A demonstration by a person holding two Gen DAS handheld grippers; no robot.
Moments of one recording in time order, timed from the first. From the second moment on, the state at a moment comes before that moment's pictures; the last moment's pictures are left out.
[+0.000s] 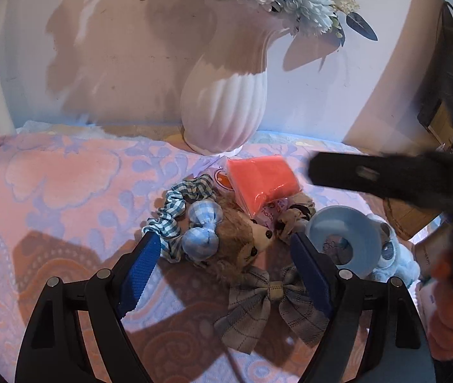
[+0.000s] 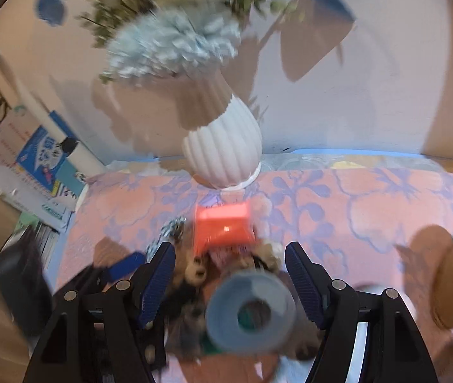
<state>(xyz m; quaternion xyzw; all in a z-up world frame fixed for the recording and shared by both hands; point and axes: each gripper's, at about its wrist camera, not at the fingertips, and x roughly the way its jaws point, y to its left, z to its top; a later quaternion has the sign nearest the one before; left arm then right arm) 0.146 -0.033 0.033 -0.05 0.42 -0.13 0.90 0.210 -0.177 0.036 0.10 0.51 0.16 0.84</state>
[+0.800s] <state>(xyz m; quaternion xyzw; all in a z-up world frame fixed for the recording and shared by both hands) 0.127 -0.015 0.040 -0.11 0.43 -0.16 0.88 0.207 -0.187 0.030 0.17 0.49 0.19 0.84</state>
